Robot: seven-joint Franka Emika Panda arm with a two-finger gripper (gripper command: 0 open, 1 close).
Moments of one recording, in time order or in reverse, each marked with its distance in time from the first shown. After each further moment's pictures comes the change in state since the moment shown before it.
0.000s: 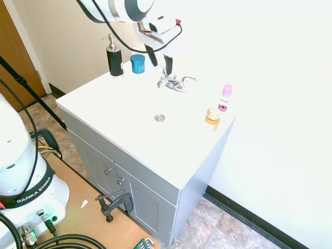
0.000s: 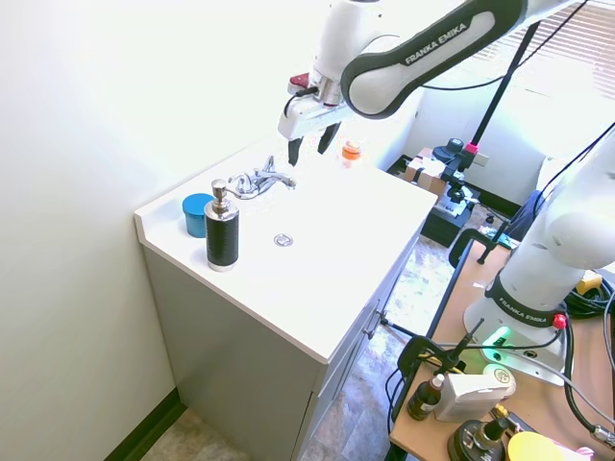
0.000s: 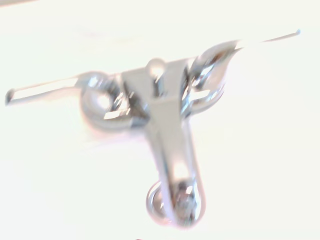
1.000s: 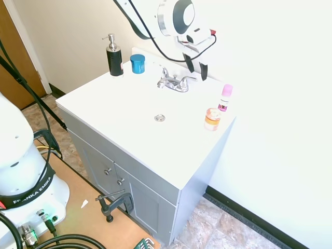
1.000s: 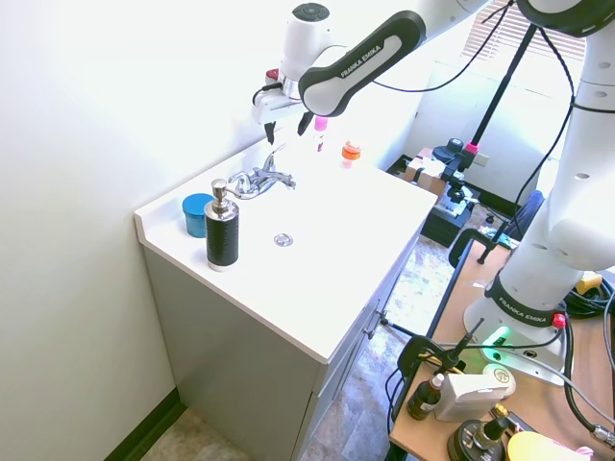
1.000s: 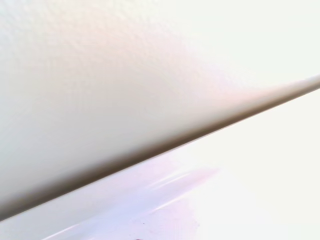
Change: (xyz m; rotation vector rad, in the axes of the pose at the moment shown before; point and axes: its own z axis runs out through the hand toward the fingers) arm 0.095 -0.044 0.082 -0.043 0.100 0.131
